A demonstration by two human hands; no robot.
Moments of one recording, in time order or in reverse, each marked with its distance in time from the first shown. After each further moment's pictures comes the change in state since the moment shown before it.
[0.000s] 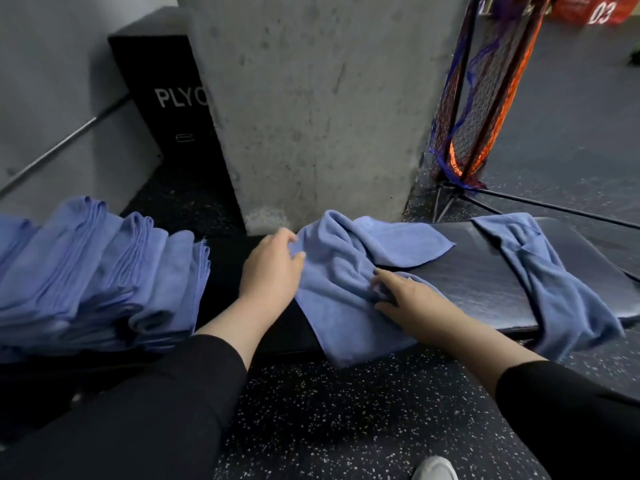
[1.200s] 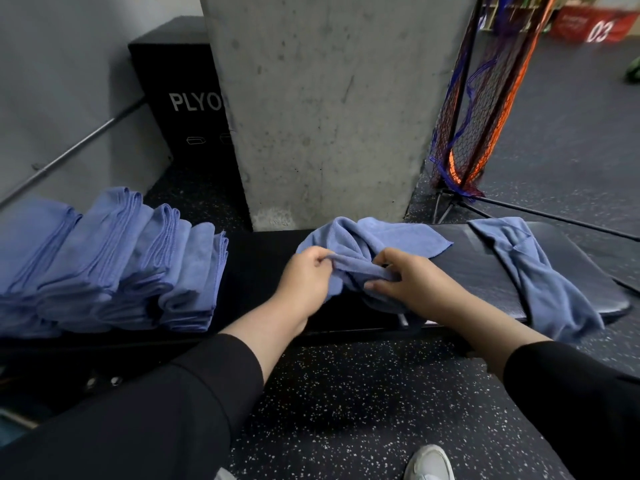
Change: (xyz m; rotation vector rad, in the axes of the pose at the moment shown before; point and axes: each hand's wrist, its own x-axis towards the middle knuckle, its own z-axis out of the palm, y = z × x) left_hand -0.054 0.023 0.000 -0.557 -0.125 -0.078; right_hand -0.024 -0.049 -0.050 0.295 0.058 0.044
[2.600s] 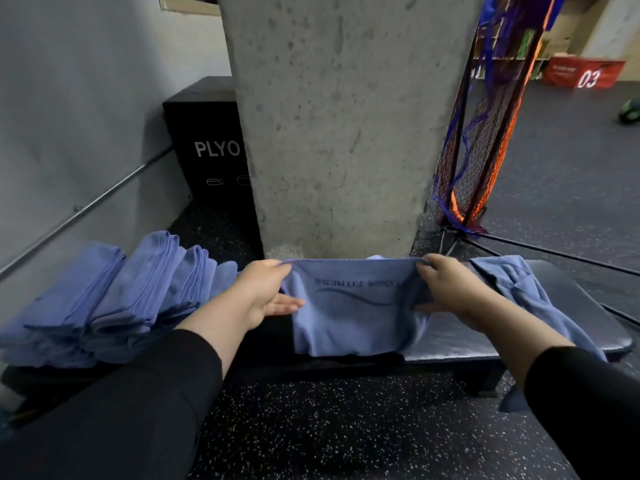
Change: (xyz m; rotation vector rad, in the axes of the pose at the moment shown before) left_hand 0.019 0.031 -0.094 -0.271 -0.035 -0.322; right_hand 0.016 -0.013 -0.056 0.216 0.189 0.298
